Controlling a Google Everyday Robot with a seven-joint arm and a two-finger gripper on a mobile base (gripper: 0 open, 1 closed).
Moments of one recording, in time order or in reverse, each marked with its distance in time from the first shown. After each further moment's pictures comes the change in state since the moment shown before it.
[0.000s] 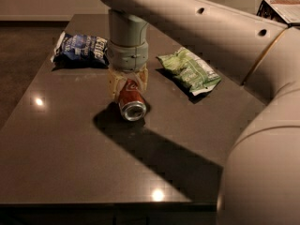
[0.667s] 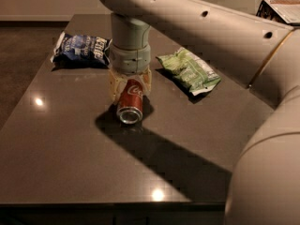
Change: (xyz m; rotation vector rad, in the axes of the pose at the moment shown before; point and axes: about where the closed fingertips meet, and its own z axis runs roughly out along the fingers) arm 0.004 -0.003 0.004 0.012 -0.009 0.056
